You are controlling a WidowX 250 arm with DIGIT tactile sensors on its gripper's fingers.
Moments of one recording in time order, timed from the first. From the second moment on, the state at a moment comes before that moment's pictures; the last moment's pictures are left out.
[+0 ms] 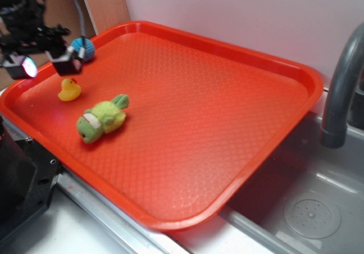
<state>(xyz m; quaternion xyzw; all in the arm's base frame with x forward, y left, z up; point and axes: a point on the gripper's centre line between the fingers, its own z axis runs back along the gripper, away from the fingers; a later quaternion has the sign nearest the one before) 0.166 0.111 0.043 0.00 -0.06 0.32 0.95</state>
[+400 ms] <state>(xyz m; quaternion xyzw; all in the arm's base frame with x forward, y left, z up) 0.172 0.086 0.018 0.02 -0.03 0.28 0.96</state>
